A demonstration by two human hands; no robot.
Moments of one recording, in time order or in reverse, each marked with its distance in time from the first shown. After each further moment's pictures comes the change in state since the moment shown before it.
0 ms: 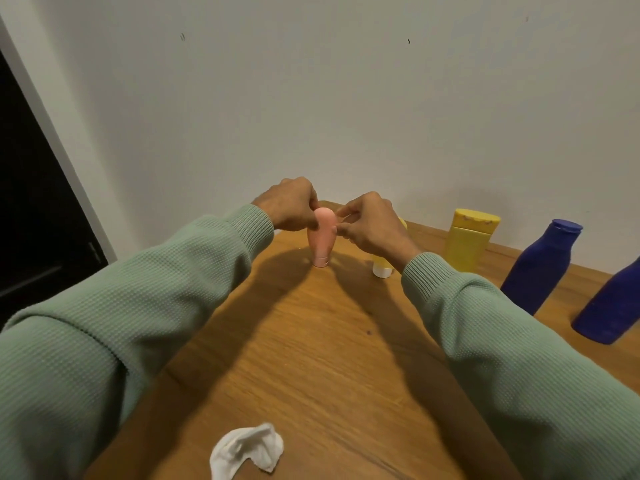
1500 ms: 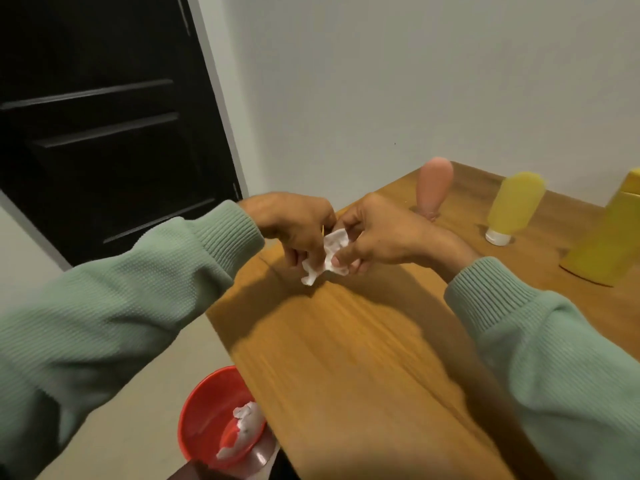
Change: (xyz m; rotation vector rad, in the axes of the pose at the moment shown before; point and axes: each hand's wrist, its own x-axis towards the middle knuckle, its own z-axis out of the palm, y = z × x) left_hand -0.151 -0.037 -0.024 -0.003 -0.495 -0.379; right_hand -0.083 -0.077 0.041 0.250 -0.827 -0.274
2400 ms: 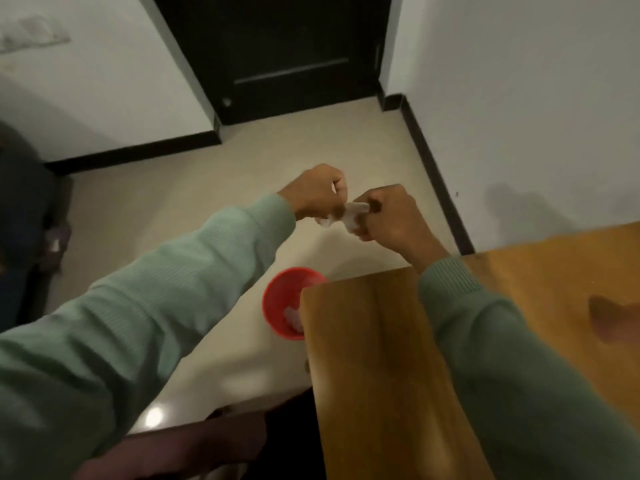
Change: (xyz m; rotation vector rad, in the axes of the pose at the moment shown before) left_hand 0.021 -0.178 -0.035 -0.685 0.307 -0.547; right_hand 0.198 -0.040 0.077 0.090 -0.194 0.119
